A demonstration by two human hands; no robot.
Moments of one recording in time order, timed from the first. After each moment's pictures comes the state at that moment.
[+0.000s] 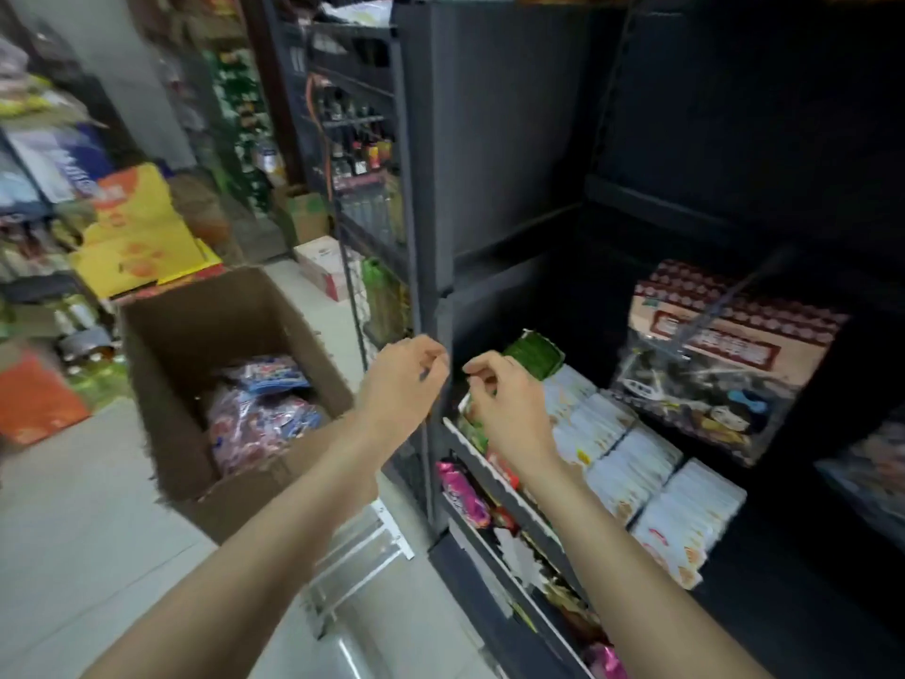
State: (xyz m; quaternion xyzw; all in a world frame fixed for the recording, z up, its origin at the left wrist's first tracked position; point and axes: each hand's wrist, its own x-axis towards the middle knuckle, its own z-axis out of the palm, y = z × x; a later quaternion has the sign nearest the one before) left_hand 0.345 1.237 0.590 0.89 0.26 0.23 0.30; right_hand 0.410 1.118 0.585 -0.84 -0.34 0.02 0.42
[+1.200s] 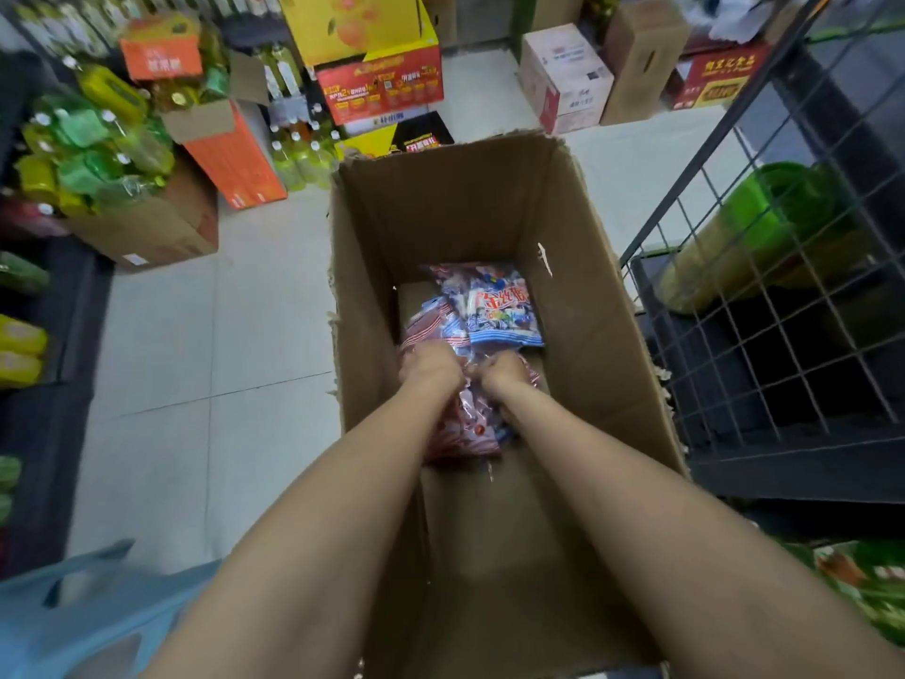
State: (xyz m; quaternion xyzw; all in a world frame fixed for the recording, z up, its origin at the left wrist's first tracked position) left_hand 0.286 1.587 0.406 0.68 0.64 -0.19 0.29; right_hand 0.364 1.548 0.357 -0.82 -0.20 0.49 0.22
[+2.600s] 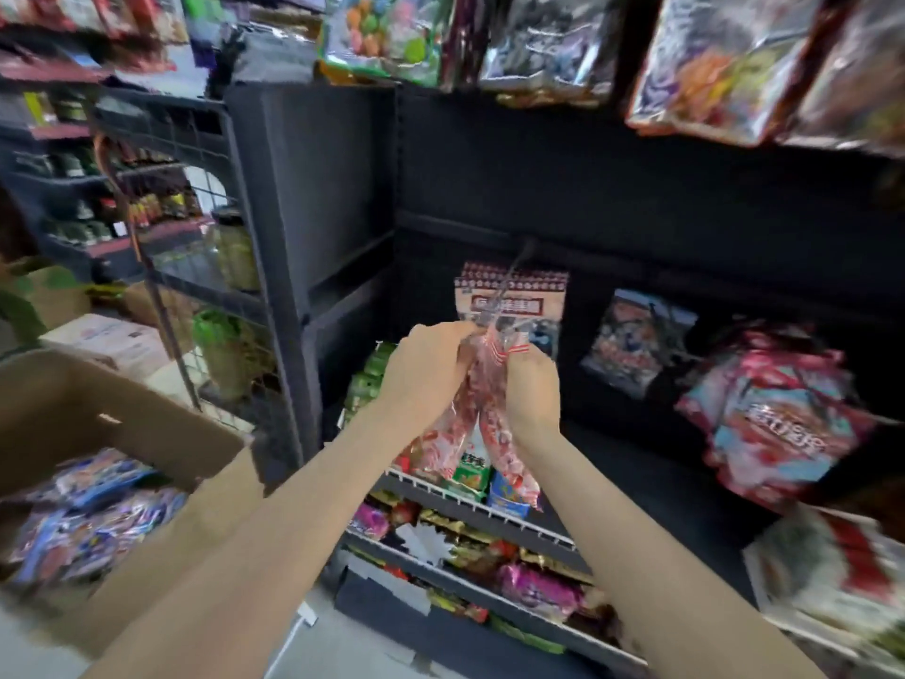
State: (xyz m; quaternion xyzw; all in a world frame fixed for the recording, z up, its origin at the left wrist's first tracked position) left_hand 0.322 1.133 0.667 0.92 -0.08 0.24 0.29; right_hand 0.331 1.016 0.657 -0.75 0.02 -0.09 0.65
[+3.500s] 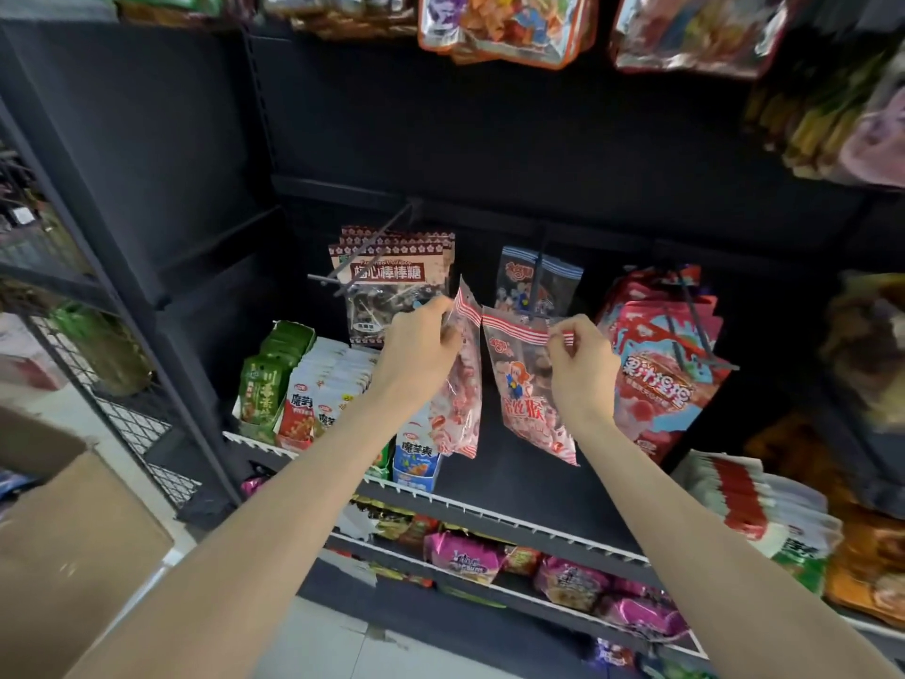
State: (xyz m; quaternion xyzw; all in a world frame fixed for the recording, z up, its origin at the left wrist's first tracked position) left_hand 0.361 0.974 0.654 0.92 -0.06 0.18 0.33; right_hand 0.359 0.805 0.634 -0.85 0.05 -0.25 0.47
